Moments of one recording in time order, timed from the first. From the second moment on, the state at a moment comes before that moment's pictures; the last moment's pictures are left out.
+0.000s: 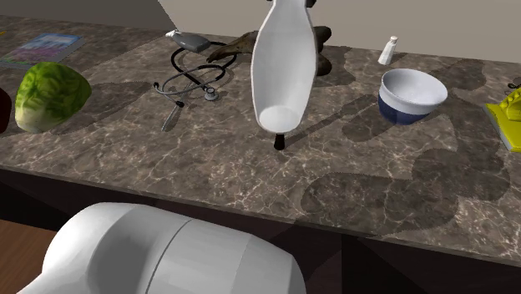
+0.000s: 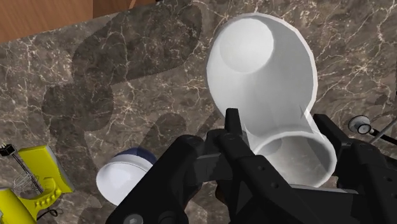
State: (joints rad) arm -0.06 -0.72 -0.07 -2.17 -0.06 1.50 0.12
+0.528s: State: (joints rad) arm -0.06 -0.67 -0.07 -2.02 -0.05 1.41 0.12
